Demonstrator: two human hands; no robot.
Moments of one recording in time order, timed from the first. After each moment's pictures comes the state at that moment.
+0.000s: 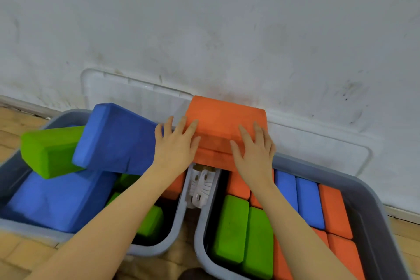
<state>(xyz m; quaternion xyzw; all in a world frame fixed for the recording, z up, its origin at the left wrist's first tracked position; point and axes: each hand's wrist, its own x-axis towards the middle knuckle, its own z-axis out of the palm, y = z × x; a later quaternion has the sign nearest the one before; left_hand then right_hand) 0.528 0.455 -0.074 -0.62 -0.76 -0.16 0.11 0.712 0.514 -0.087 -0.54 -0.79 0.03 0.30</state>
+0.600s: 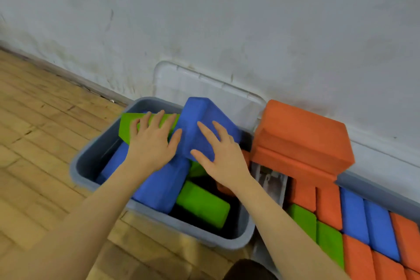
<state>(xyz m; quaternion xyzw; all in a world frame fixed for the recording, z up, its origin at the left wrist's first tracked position) 0.336 0.324 -0.078 -0.50 -0.83 -0.21 0.09 0.500 0.410 -0.085 -0.31 -0.91 0.15 0.22</state>
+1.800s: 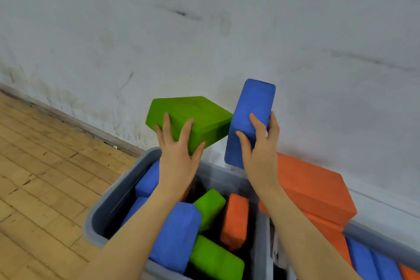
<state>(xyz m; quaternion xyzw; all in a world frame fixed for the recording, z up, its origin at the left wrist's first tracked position) 0.321 0.345 0.002 -0.45 -0.69 -0.55 0.10 0.459 0.442 0.031 -0.29 -0.78 0.08 0.55</state>
